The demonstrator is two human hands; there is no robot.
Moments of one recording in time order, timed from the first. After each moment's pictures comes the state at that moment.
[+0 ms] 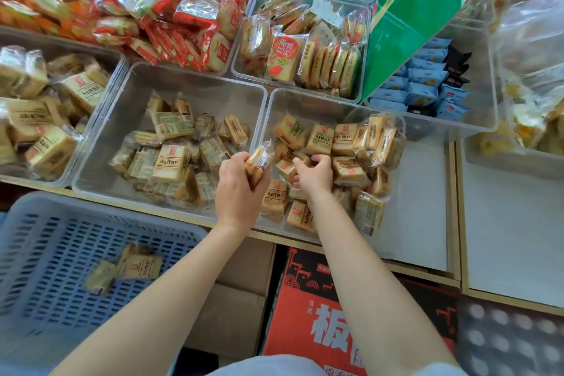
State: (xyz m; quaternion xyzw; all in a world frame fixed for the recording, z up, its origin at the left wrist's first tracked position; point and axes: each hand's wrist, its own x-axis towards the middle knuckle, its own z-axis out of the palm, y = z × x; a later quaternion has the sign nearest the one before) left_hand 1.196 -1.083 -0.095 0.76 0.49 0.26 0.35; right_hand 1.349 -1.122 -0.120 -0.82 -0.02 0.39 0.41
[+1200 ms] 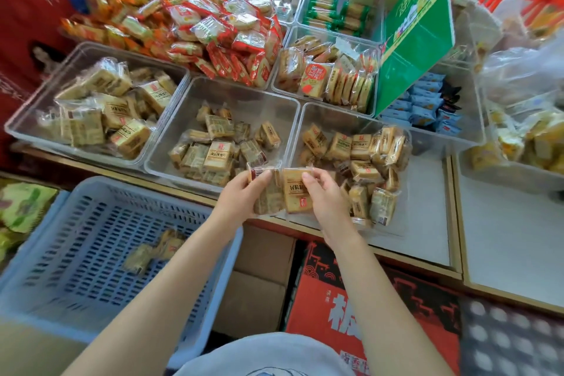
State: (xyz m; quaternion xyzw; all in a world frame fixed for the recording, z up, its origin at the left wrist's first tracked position) left_hand 1.081 -1.092 -0.009 0.57 0.46 0.14 0.66; right_hand 1.228 -1.193 0.002 -0.71 -0.17 0.44 0.51
